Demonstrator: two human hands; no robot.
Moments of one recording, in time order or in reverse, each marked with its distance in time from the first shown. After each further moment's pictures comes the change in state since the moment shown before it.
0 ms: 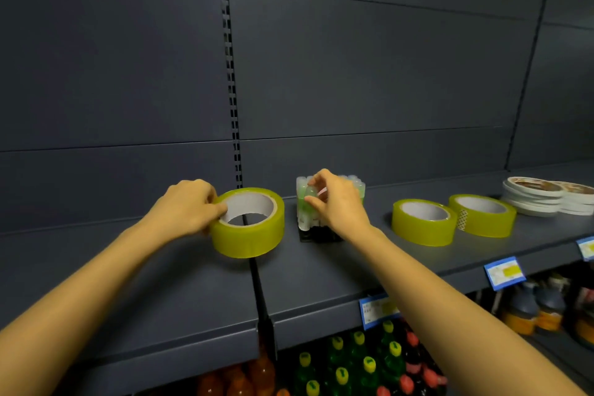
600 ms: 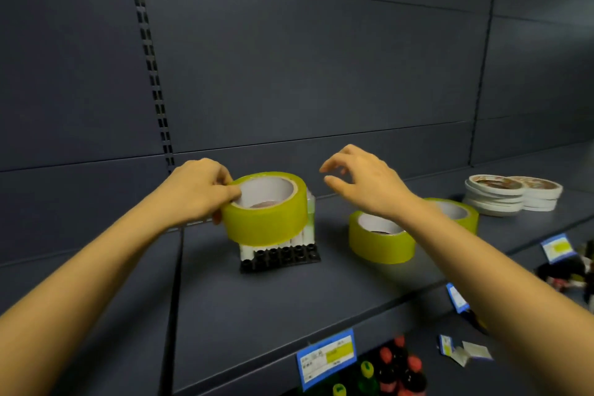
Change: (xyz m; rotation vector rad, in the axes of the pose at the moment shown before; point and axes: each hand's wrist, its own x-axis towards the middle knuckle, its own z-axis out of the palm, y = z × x) left_hand 0.063 0.104 0.017 -0.112 -0.023 0.218; right_hand 0.028 0.081 -0.102 -0.276 -0.058 -0.068
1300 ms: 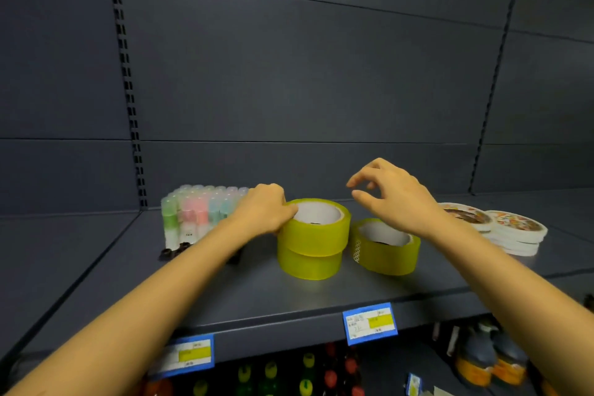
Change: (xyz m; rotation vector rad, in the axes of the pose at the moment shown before) left_hand 0.060 0.153 0.134 0.071 0.008 -0.116; right_hand -0.024 0.156 -0.054 0.028 -0.049 -0.093
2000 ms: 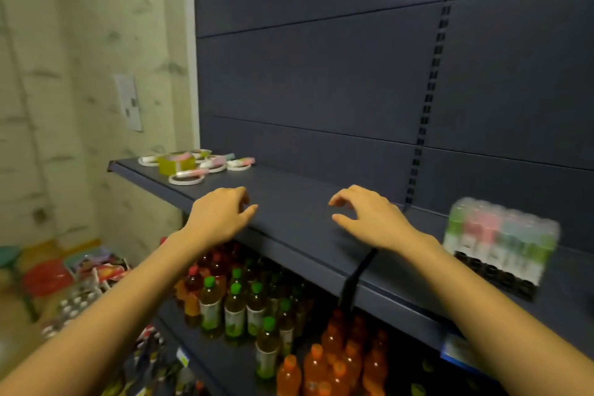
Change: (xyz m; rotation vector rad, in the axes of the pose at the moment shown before) left_hand -0.305 -0.246 -0.155 0.471 0.365 -0.751; right_hand 0.024 -0.339 0.133 0.359 -0.334 -0.759
